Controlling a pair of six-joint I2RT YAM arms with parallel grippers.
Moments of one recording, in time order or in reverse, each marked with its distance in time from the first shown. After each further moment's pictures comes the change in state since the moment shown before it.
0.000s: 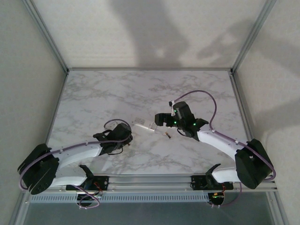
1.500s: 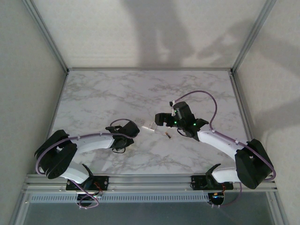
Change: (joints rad) left arm -0.019 0.219 0.159 -0.174 -0.025 0.069; right arm -0.003 0.000 -0.004 0.000 -0.003 0.026
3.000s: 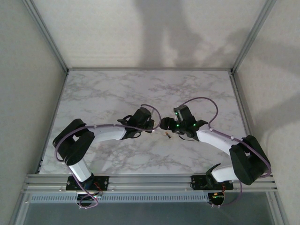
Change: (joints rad) left arm 0.001 0.241 0.205 0.536 0.171 0.794; right arm -0.054 0.050 -0.058 -0.060 -0.109 0.190
